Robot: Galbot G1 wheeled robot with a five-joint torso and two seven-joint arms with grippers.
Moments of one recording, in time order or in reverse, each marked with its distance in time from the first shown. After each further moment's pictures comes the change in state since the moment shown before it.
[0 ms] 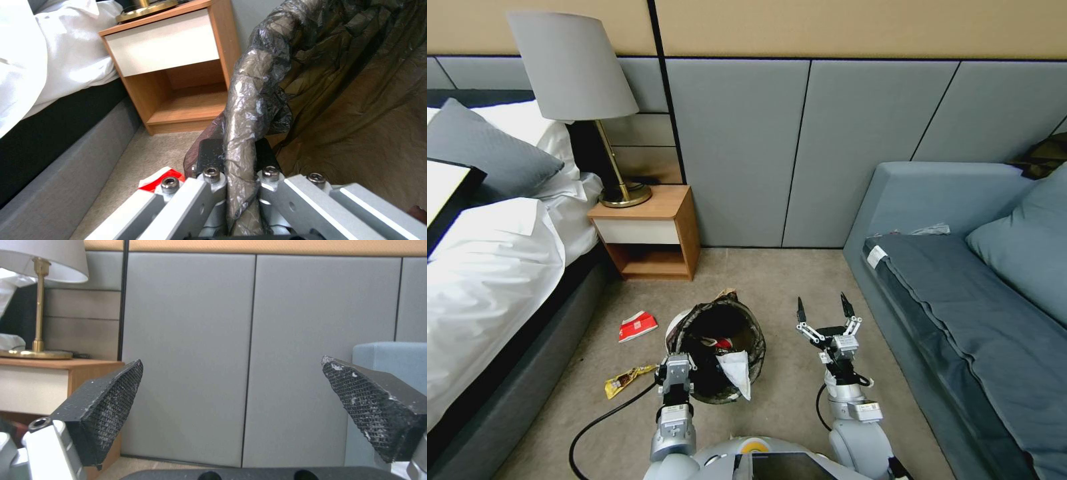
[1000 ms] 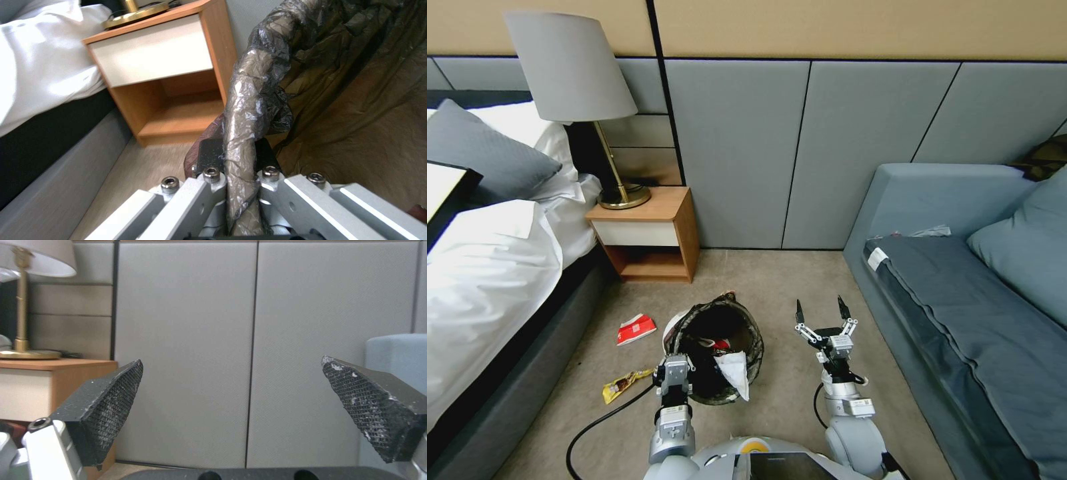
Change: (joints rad) left arm 0.006 0.002 0.013 0.001 0.016 -0.003 -0.003; right arm 0.032 -0.008 -0.007 -0.013 0.029 -0.020 -0.007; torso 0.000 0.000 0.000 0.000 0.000
